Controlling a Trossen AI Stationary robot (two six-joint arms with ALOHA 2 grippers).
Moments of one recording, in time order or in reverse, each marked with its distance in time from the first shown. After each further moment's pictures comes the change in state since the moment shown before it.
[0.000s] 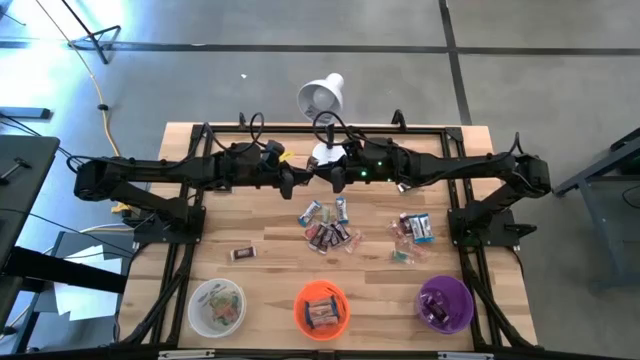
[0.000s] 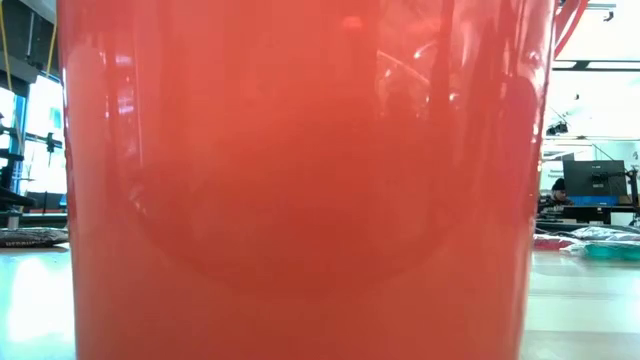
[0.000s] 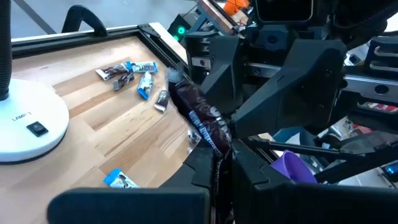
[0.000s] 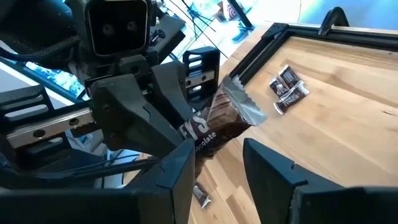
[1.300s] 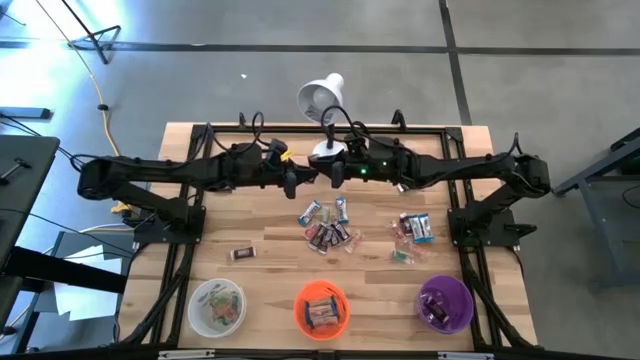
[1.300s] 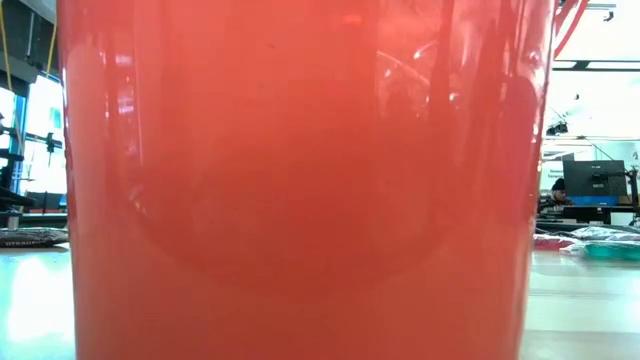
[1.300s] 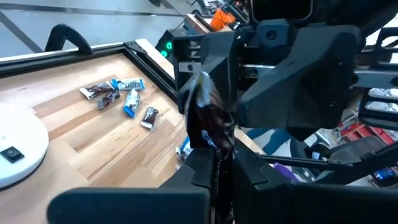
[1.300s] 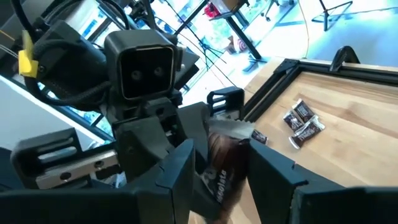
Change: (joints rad) left arm -0.005 0.041 0.002 0.113 -0.007 0.016; right arm 0.020 0.001 -0.002 0.148 0.072 0.000
